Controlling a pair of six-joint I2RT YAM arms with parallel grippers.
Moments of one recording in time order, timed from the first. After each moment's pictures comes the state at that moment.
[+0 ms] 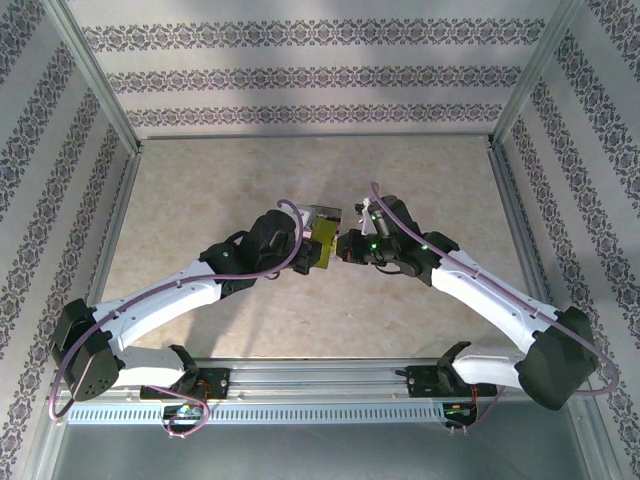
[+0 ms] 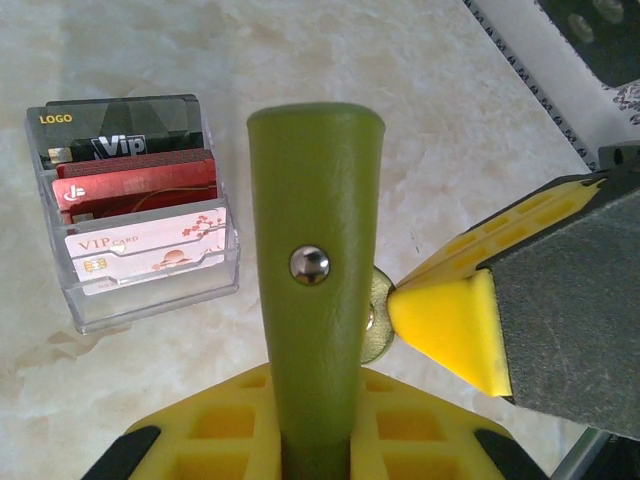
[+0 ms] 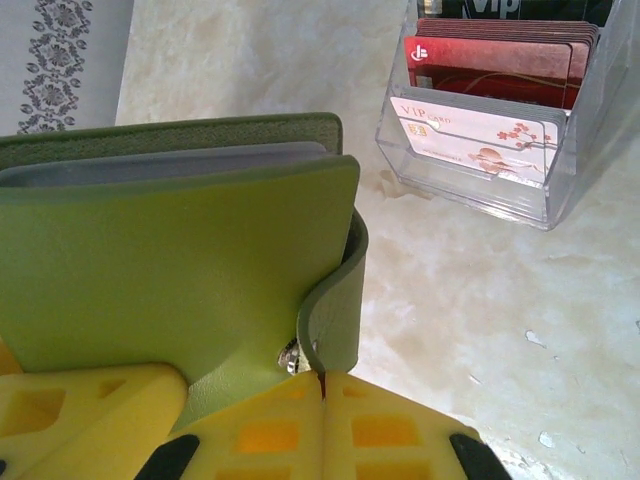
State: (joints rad) left arm -0.81 1.28 0.98 -0.33 0.01 -0.45; right arm 0.62 1.23 0.94 -0.46 -0.31 0.74
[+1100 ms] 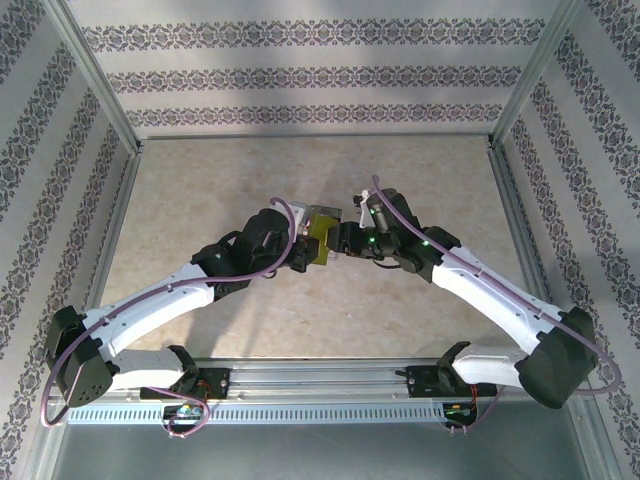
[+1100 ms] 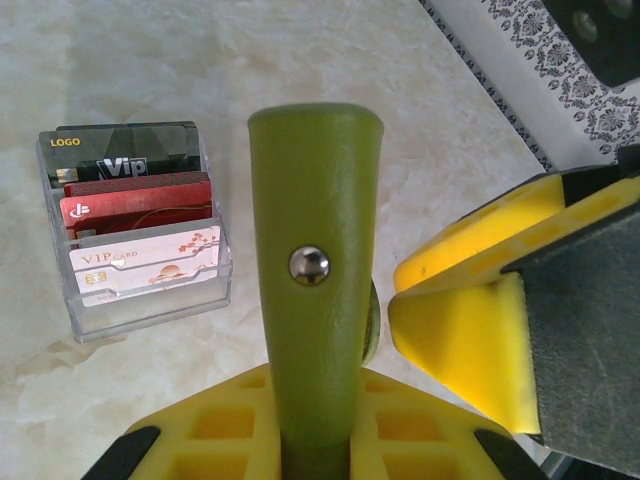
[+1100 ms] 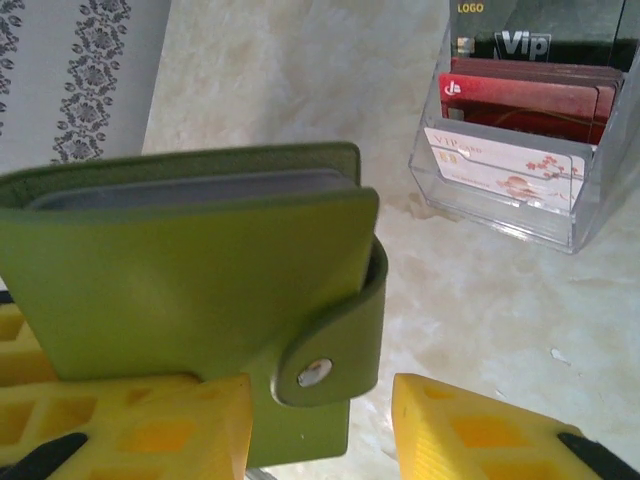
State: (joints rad) left arm -0.81 1.24 0.98 -0.32 0.00 -0.48; right arm 0.65 1.24 1.02 -0.47 -0.28 0.76
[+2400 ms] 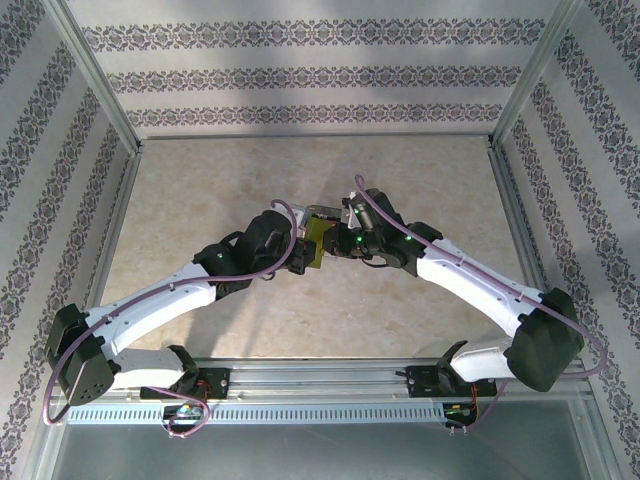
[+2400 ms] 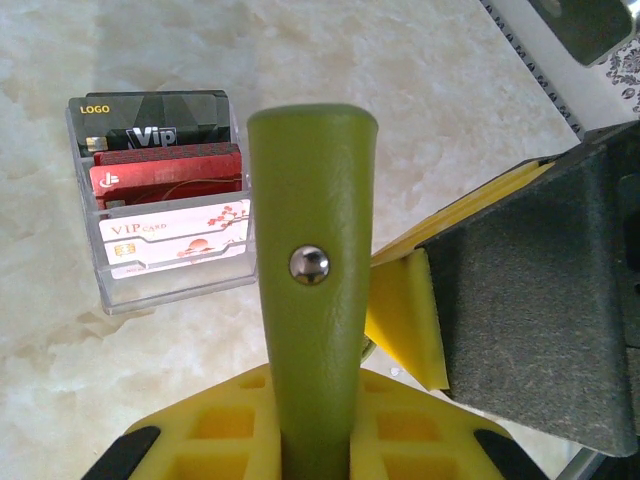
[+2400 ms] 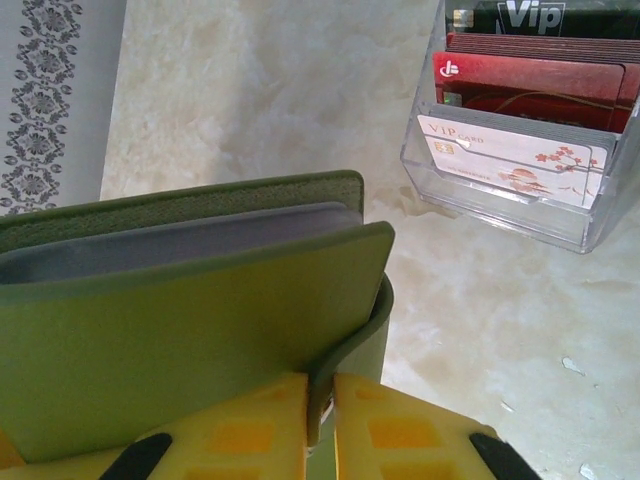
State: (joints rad) left arm -0.81 1.25 0.98 -0.37 -0.02 -0.47; right arm 0.69 1.34 1.05 -0.47 -0.25 0.79
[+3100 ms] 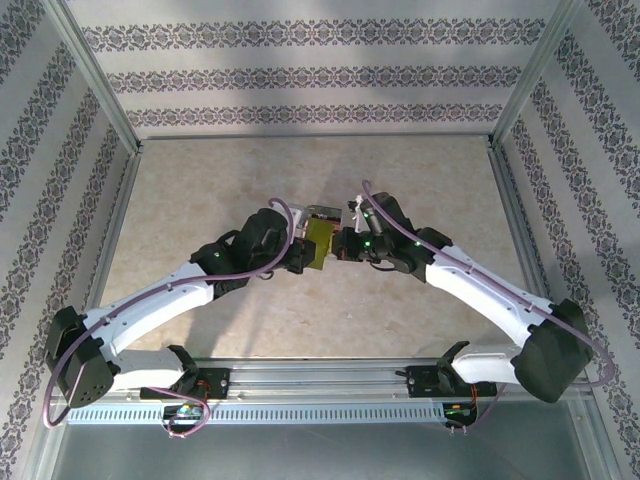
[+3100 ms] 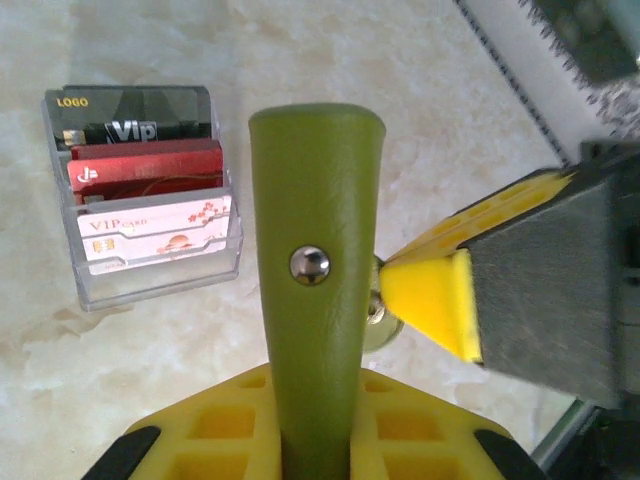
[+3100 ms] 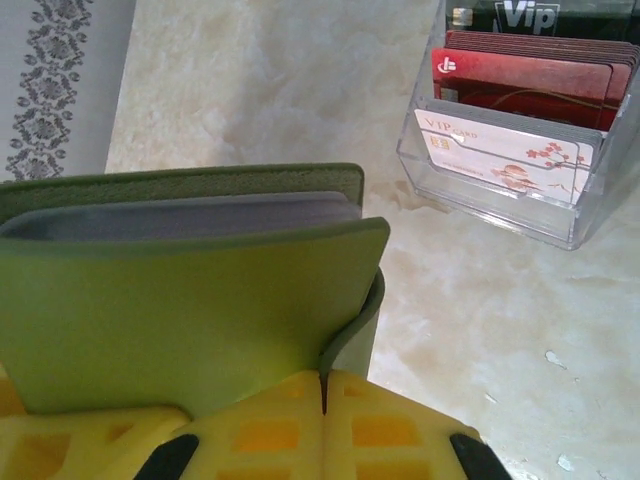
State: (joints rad) left arm -0.75 1.21 0.98 -0.37 0.06 -0.49; right arm 0.63 1.26 0.97 -0.49 -0.25 0.70
